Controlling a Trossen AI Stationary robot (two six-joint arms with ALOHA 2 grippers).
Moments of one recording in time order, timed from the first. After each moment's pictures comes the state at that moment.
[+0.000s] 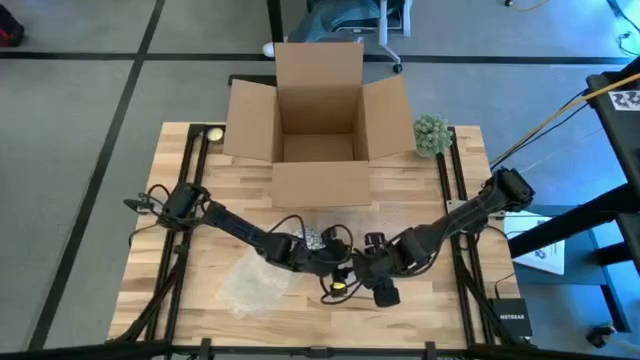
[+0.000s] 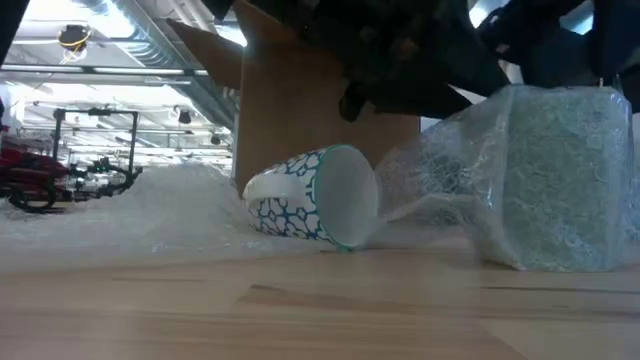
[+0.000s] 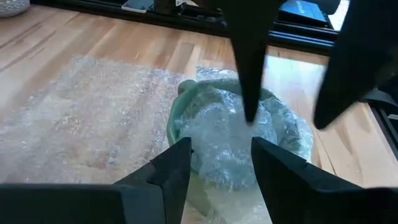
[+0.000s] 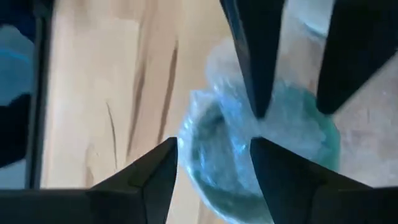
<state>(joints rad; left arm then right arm) -0.34 2.05 1.37 0.20 -0.43 -0.33 0.51 1.67 1.28 -0.83 0.01 0.40</state>
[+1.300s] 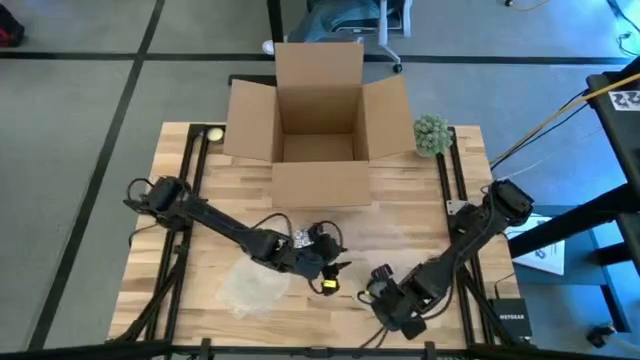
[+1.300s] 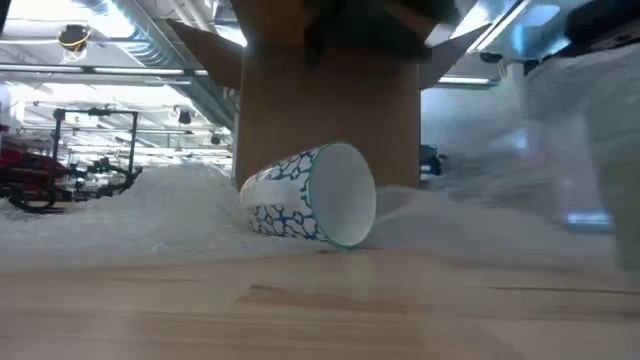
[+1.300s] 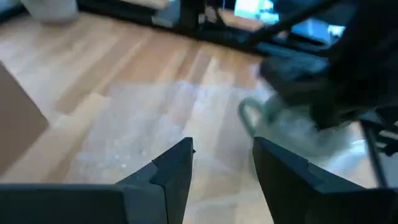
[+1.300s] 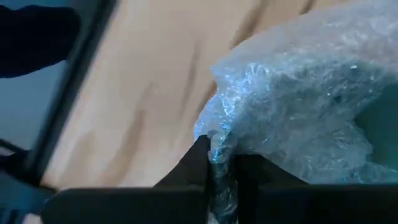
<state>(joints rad) -0.36 1.95 1.37 0.01 -0.50 -0.46 0.77 1.75 1.23 -0.78 -0.02 0.28</state>
